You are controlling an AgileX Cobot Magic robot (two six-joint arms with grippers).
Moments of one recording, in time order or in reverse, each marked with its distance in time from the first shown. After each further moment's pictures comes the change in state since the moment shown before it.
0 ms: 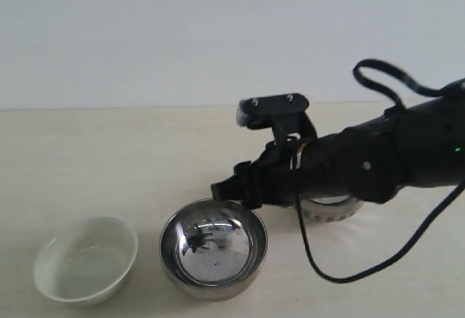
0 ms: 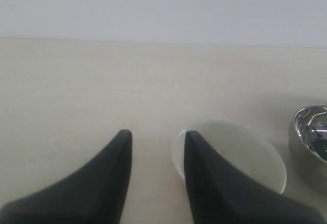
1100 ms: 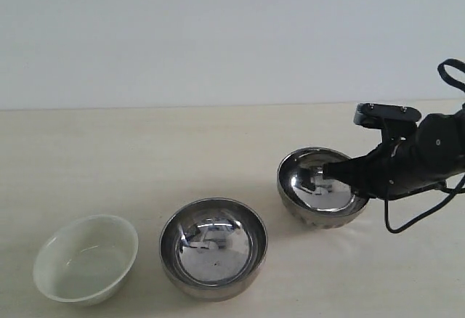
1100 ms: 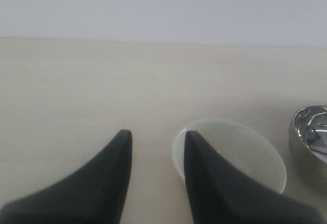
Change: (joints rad) left arm 0.000 0.000 0.000 0.000 0.000 0.000; right arm -0.419 0.147 0.000 -0.006 0.046 0.033
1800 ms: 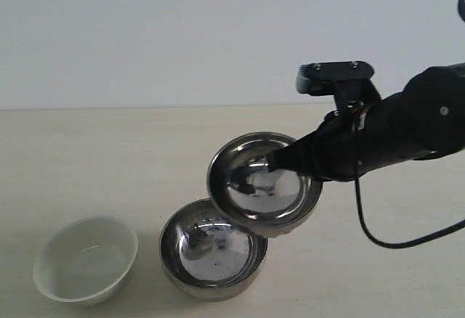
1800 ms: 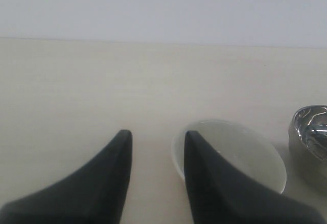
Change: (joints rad) left arm 0.000 0.000 0.000 0.000 0.000 0.000; right arm 0.261 -0.297 0.000 -0.006 0.188 -0.051
